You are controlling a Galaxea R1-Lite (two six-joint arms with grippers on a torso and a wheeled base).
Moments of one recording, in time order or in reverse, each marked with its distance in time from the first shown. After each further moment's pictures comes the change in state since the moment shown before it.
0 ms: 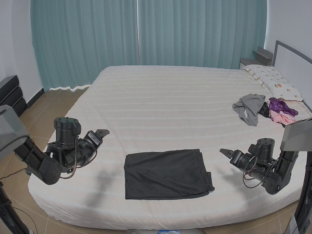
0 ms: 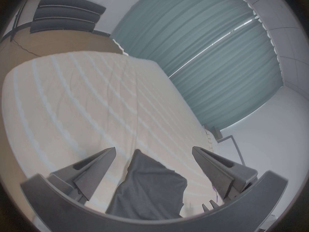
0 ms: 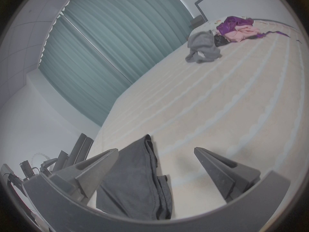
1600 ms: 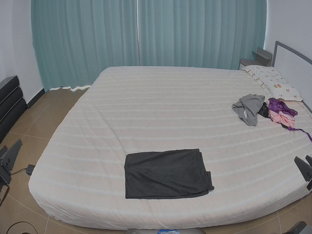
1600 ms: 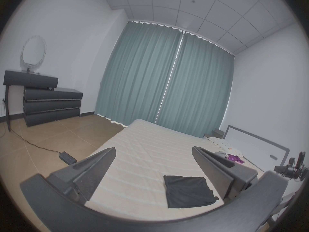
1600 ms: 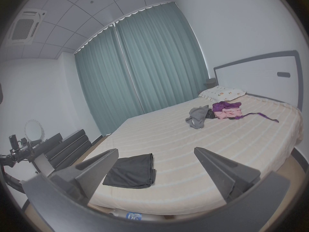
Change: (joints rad) left arm 0.104 -1.297 0.263 0.607 0.133 0.668; right arm -0.111 -1.609 0.123 1.208 -0.037 -0.406
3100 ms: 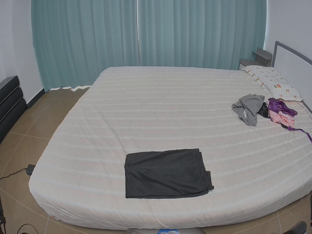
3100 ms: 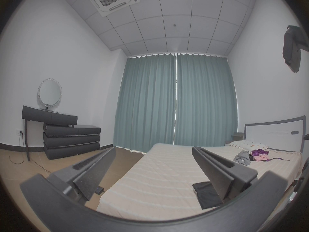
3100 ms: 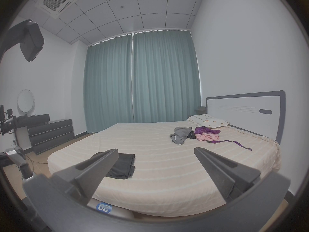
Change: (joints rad) left arm 0.178 -0.616 0.072 0.276 0.014 0.268; right arm -0.101 -0.597 -0.156 0.603 -0.030 -0.260
